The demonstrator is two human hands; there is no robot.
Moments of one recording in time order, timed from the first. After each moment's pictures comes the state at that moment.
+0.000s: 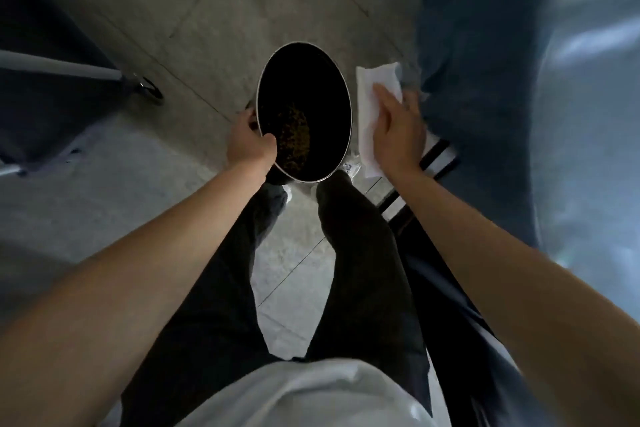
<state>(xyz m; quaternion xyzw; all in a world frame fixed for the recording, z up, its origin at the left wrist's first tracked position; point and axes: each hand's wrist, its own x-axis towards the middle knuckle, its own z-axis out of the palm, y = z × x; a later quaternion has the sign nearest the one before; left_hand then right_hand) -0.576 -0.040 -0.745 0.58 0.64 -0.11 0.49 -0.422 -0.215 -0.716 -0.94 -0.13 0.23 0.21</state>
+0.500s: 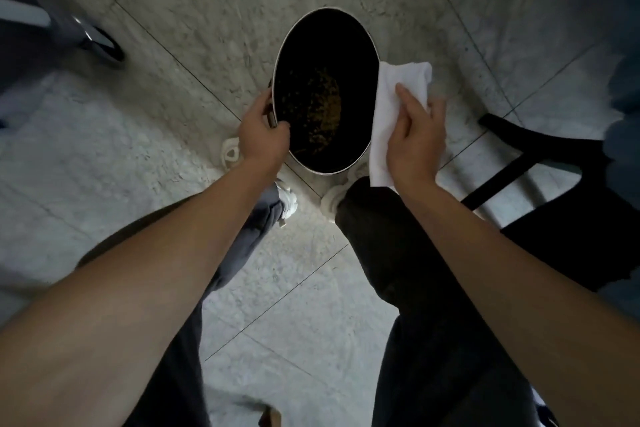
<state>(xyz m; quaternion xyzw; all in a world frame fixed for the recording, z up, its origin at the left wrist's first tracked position) -0.584 -0.030 -0.960 0.56 0.62 -0.03 0.54 -0.450 -0.190 -0.932 -0.94 -0.09 0.22 0.24</state>
